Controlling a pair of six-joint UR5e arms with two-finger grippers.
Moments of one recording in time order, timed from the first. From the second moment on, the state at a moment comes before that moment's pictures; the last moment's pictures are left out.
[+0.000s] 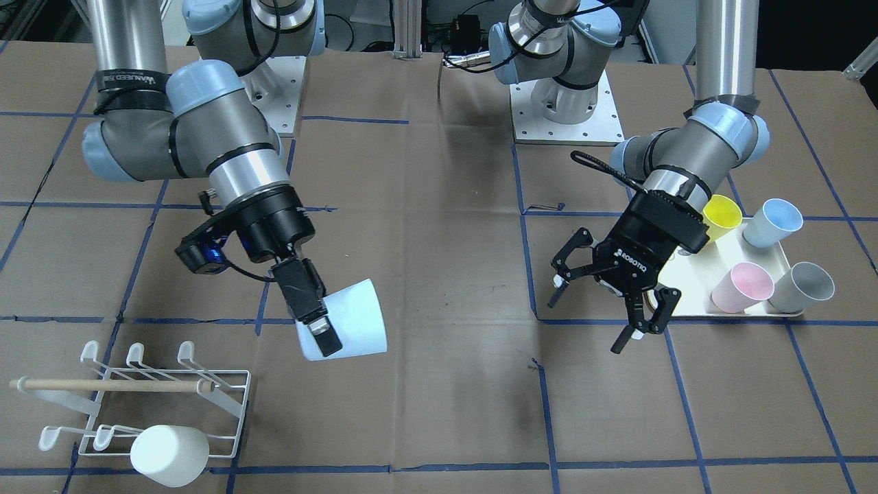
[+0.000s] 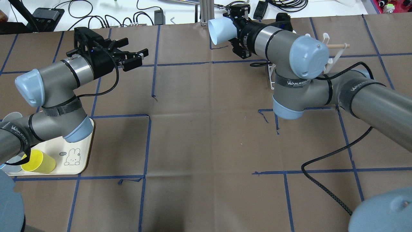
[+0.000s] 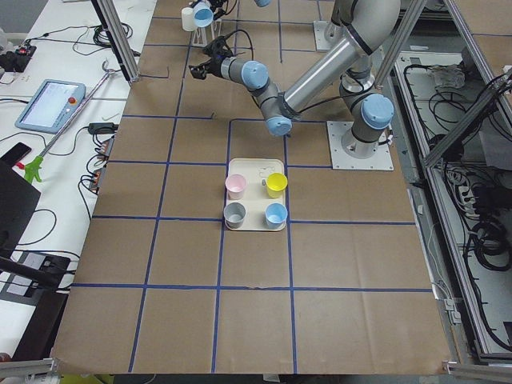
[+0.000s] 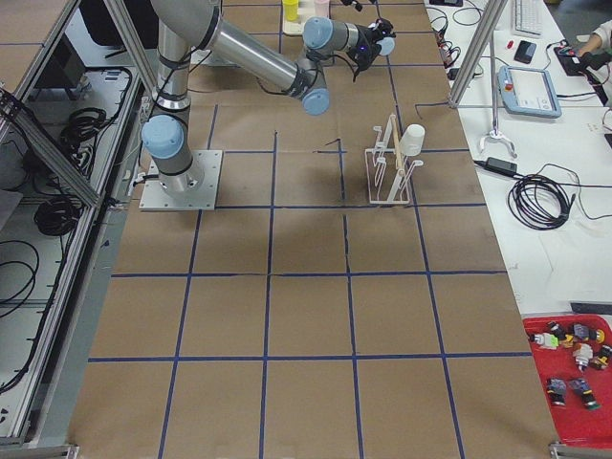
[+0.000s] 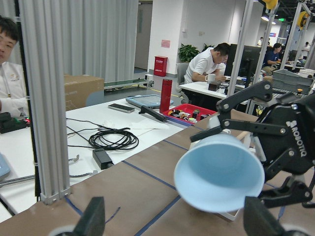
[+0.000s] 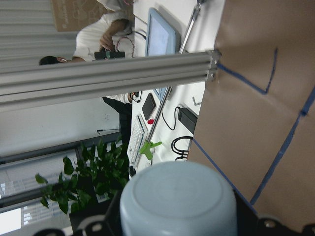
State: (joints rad) left arm -1.29 -1.89 -2.09 0.17 0.78 0.41; right arm 1.63 -1.22 1.89 -3.35 -1.15 1.39
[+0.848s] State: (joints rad) left arm -1.51 -1.85 -1.72 -0.69 1.42 0.19; right arm 1.34 -1.22 1.85 -3.32 -1.13 0.09
